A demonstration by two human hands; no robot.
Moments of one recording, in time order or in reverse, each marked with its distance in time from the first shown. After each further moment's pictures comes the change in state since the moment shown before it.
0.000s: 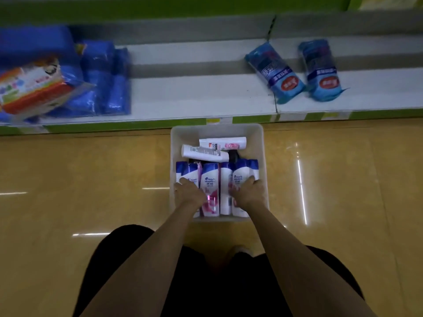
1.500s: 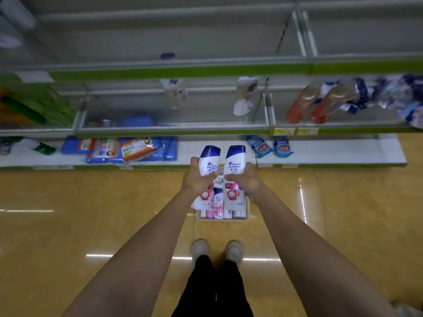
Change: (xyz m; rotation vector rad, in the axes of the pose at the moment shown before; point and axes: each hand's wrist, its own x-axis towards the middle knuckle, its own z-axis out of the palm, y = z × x) left_hand -0.382 0.099 -0.305 -0.380 0.029 0.401; right_hand -0.374 -0.117 -0.278 0.700 -0.160 -0.217
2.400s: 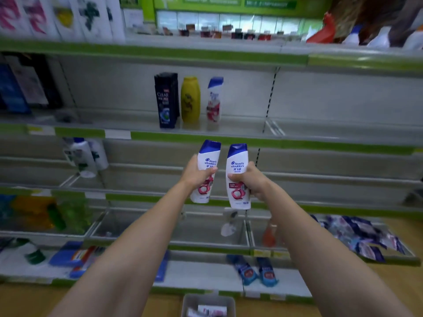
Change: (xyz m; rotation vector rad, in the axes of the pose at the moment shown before) left_hand -0.139 0.260 -0.141 -0.219 0.252 0.668; right_hand -0.199 -0.260 -0.081 -0.076 -0.002 -0.663
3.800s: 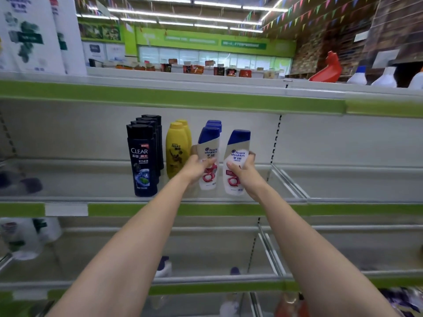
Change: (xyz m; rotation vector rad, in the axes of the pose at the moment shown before) left_hand 0.245 0.065 -0.014 -0.144 -0.190 0.038; right_hand 0.196 -0.121 -0.006 0.079 0.180 -0.340
